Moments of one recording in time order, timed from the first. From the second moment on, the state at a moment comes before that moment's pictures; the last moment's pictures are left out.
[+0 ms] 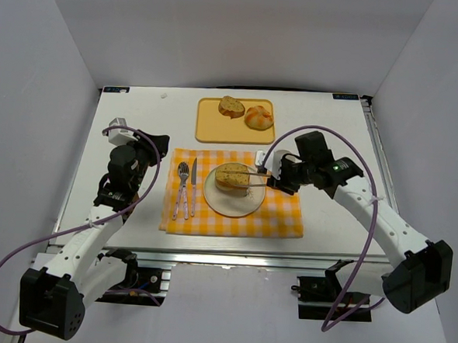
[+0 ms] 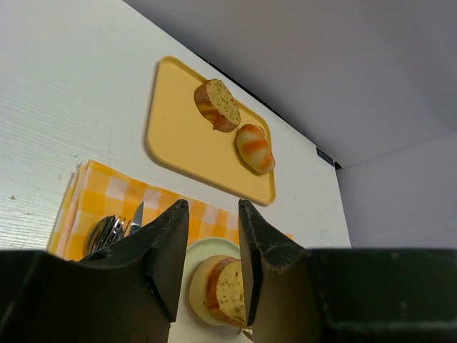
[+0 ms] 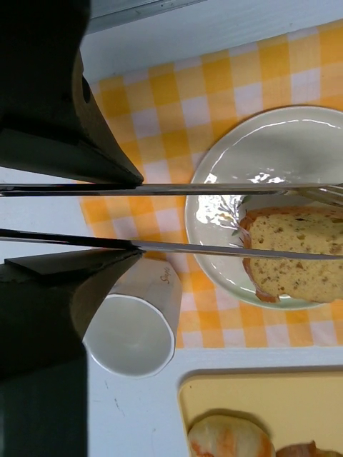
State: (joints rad) left arm -0.23 0.92 0.60 0.22 -0.12 -0.78; right arm 0.55 1.26 1.10 -0.73 -0.44 -0.92
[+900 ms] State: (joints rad) left arm -0.23 1.00 0.60 0.27 -0.03 -0.79; right arm -0.19 1.38 0.85 -0.19 -0.27 -0.15
